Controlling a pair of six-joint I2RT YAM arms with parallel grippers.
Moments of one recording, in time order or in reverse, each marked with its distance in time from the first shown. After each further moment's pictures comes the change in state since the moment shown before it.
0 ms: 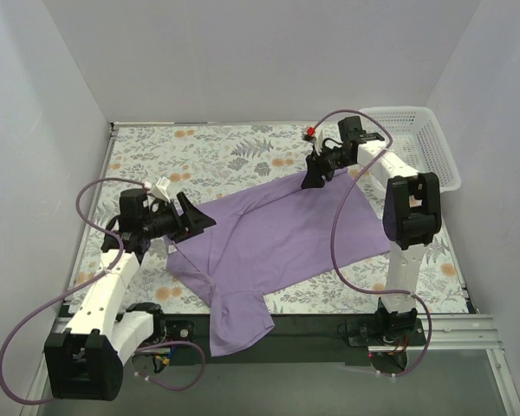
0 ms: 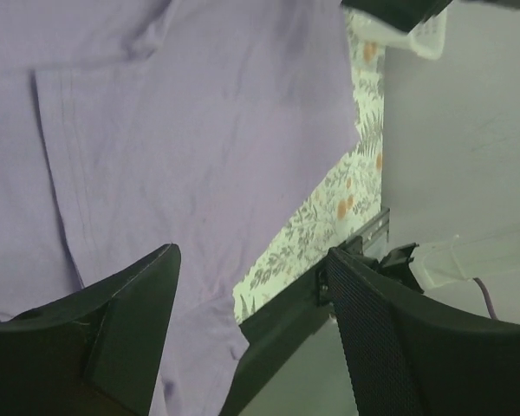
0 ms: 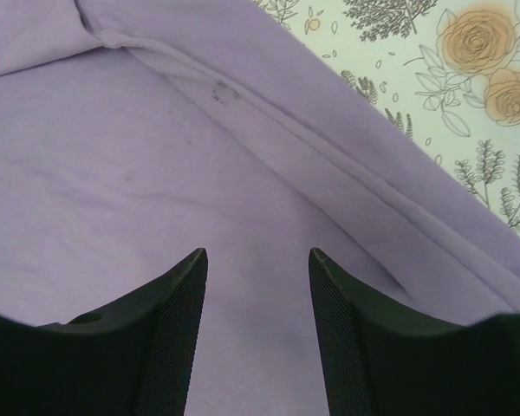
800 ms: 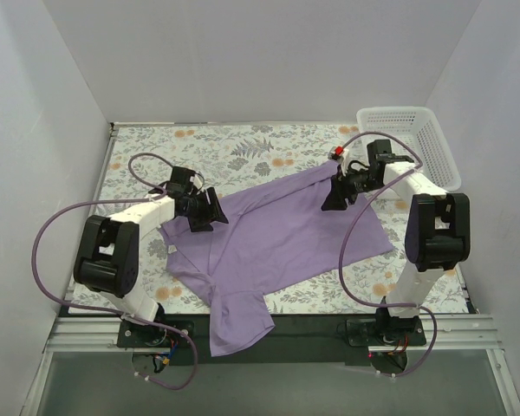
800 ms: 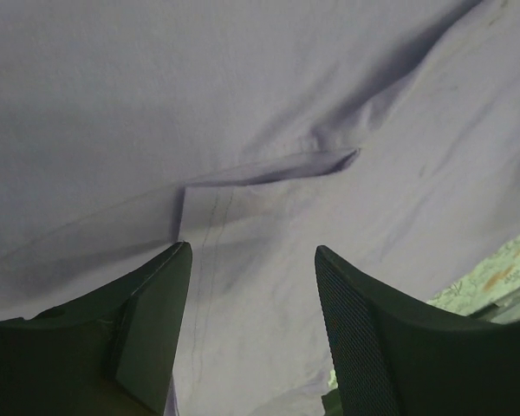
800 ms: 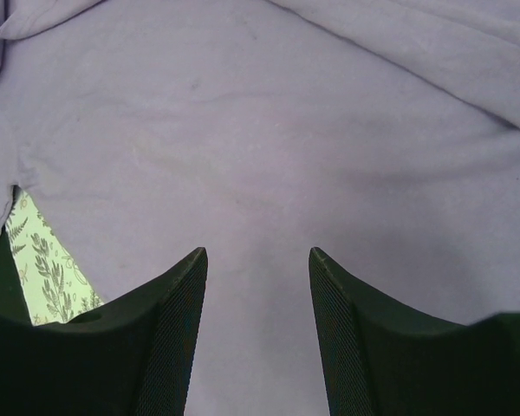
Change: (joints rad) left arm -0.200 0.655 0.318 -0.013 -0.393 0.083; right arm -0.127 -0.270 -0.389 -0.019 -0.080 -0.060
